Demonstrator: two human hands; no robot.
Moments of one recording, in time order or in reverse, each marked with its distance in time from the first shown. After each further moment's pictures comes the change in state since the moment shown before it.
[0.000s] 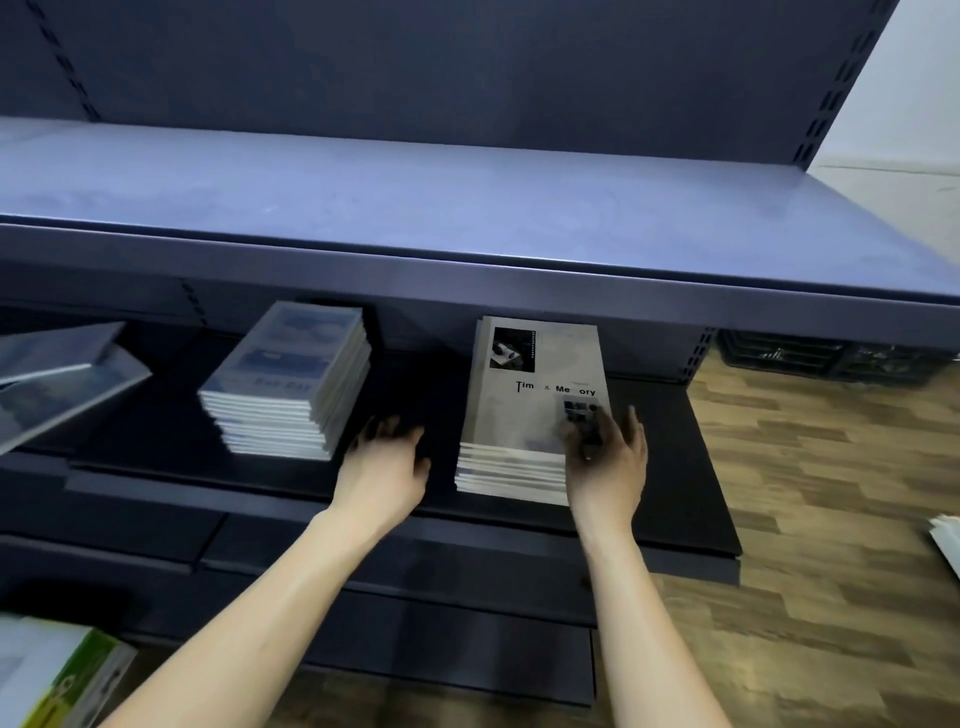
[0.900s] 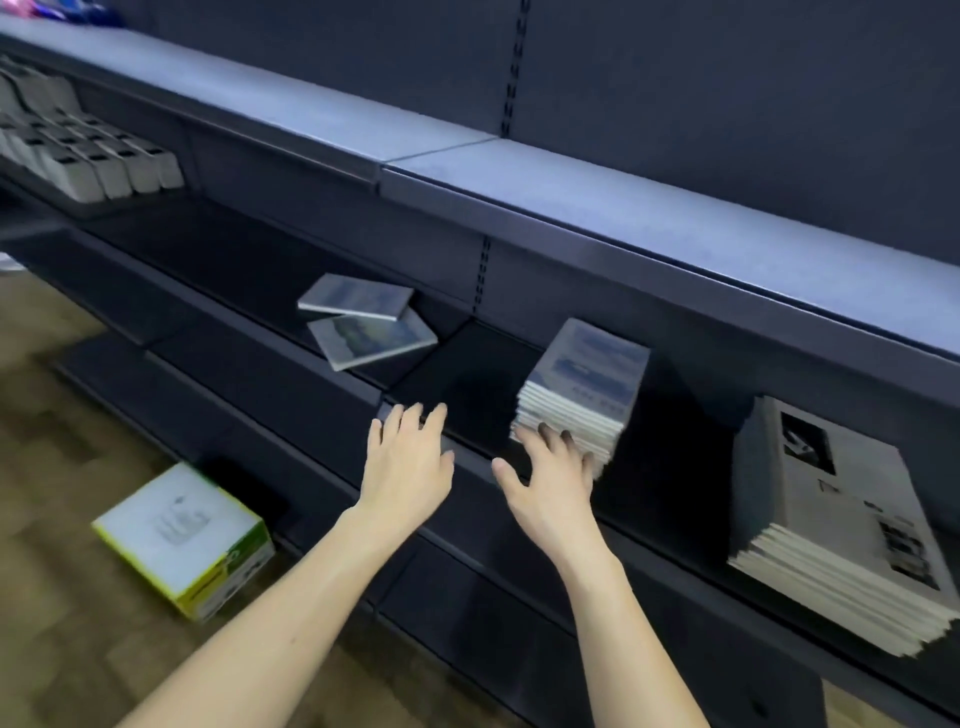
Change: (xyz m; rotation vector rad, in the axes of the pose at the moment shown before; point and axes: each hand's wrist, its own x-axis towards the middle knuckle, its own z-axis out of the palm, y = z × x) left_hand -0.107 -0.292 -0.061 -0.070 0.304 -0.299; right_hand -0.216 -0.266 0.167 -0.260 -0.705 -0.550
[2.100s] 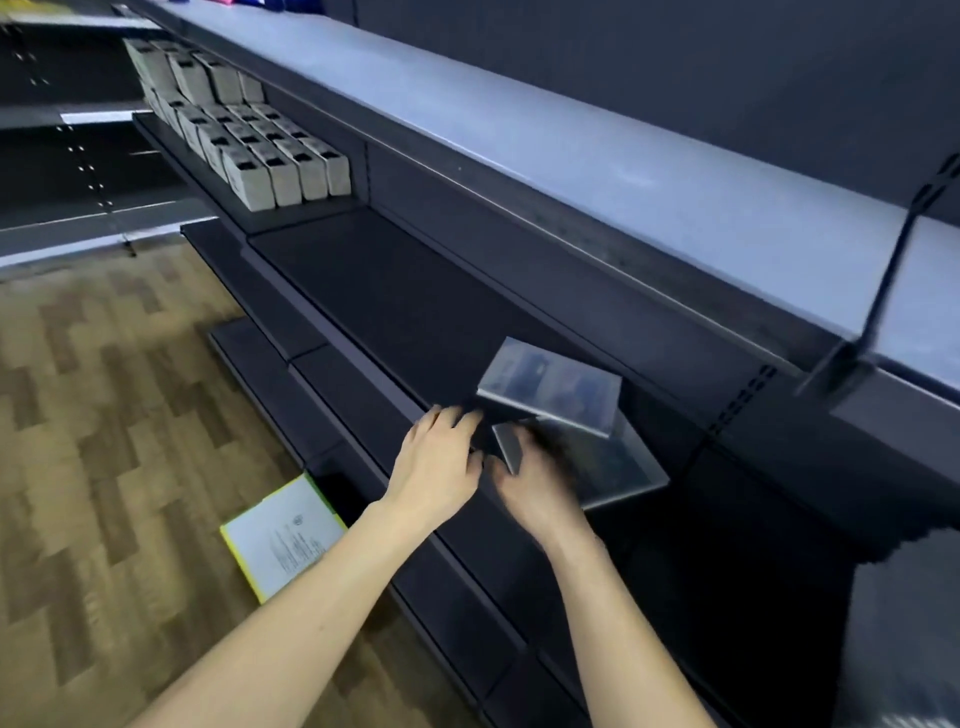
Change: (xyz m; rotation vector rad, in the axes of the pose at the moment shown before) left_hand 0.238 -0.279 -0.021 -0.095 0.018 -0.111; right_hand 0.288 -0.235 0.207 0.189 -0.263 -0.143
